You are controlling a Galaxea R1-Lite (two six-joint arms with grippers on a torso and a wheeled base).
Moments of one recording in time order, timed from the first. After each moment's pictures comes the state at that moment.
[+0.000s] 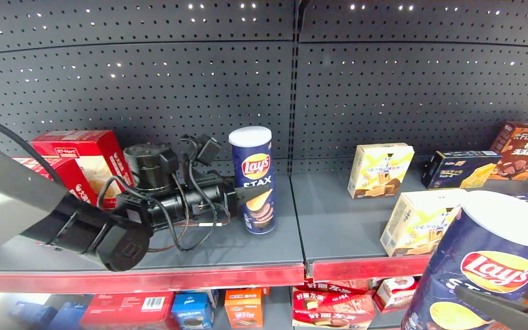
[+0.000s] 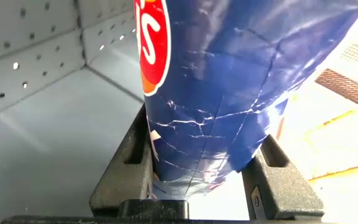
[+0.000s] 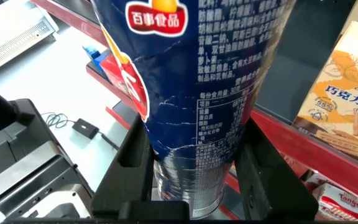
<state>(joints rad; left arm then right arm) -0.35 1.99 -0.90 -1.02 -0.67 -0.10 0.51 0.92 -0.34 -0.40 0.31 0.03</state>
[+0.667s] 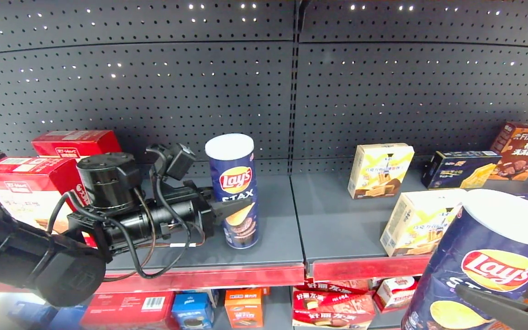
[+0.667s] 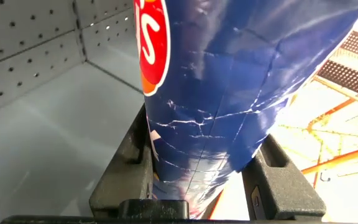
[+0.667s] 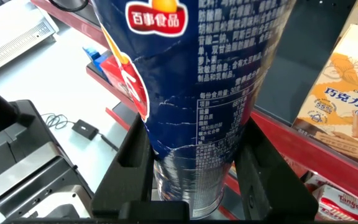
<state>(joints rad) -0.32 1.84 -0.69 -1.07 -0.67 -0.03 0.51 0.92 -0.35 -0.40 0.31 0.03</state>
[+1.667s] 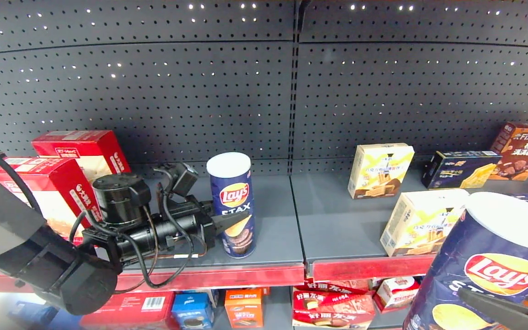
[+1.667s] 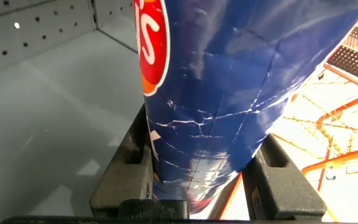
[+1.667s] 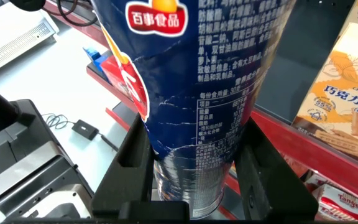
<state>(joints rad) -0.29 1.95 -0.62 -1.20 -0.67 -0.03 0.51 0.91 -0.33 -0.40 0.31 0.03</state>
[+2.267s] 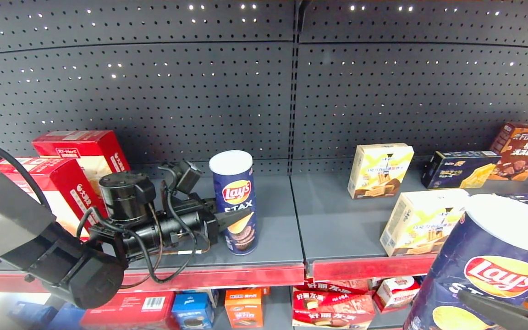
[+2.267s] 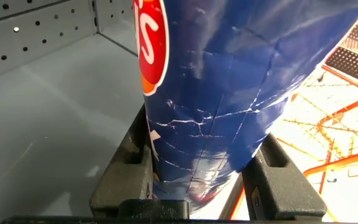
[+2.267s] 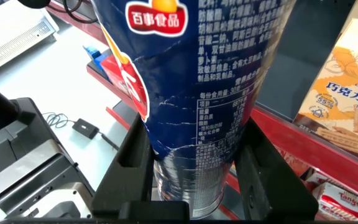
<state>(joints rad) -0.29 1.98 -0.66 -1.20 -0.66 -0.04 0.51 0.91 -0.33 -0.40 0.31 0.03</state>
